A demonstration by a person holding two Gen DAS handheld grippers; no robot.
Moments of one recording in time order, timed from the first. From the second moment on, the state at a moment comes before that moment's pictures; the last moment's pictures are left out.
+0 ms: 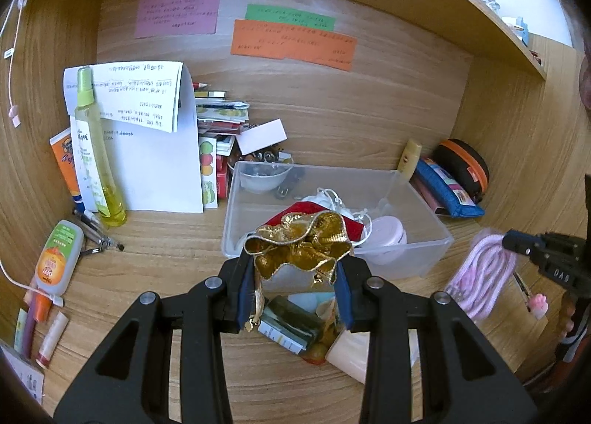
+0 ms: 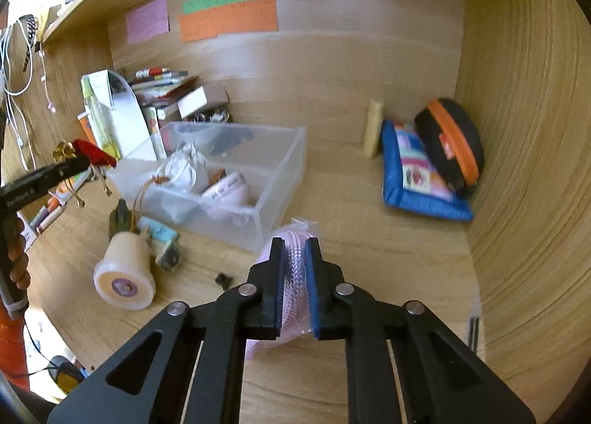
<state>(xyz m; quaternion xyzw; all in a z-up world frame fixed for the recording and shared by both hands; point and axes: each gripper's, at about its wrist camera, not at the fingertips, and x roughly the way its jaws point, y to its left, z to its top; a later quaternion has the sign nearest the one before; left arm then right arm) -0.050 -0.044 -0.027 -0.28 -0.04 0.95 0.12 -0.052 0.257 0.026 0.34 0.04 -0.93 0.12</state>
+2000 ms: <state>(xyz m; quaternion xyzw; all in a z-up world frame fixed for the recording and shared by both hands) -0.104 -0.041 -0.040 -0.31 -0.06 0.94 0.14 -0.118 0.298 -0.069 0.43 -0.03 -0.90 0.03</state>
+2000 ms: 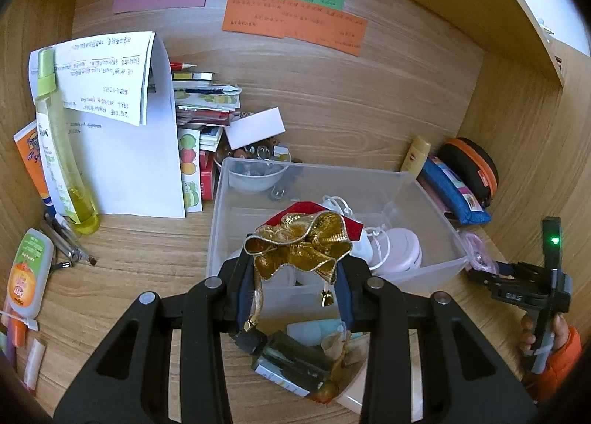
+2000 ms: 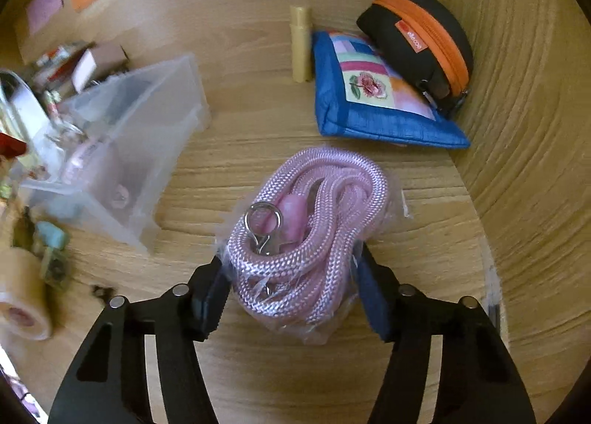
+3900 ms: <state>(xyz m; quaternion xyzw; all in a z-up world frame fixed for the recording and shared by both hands) -0.190 -0.014 -0.071 -0.41 -0.04 0.90 0.13 -0.183 0.138 -0.017 0.38 0.09 -0.90 0.20</state>
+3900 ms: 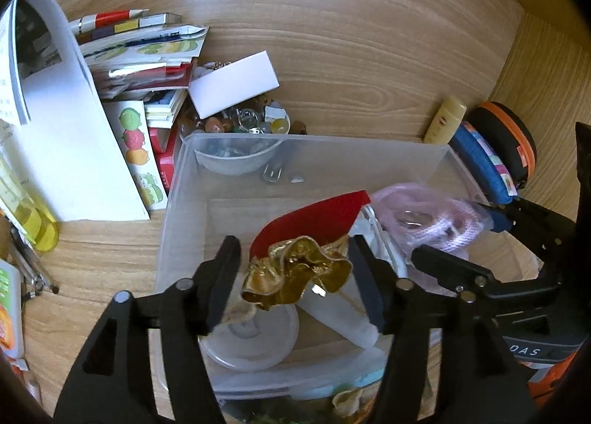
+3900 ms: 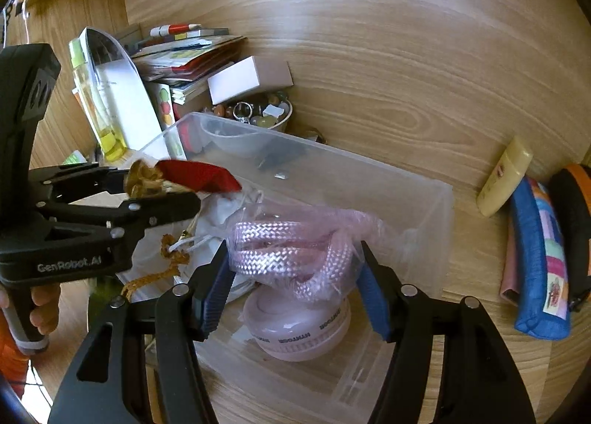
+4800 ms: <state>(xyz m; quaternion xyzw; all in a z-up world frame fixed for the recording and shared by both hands) -0.117 -0.038 -0.029 -0.37 -0.03 0.92 0.10 -0.110 0.175 0.028 0.33 0.05 -0.92 0.20</state>
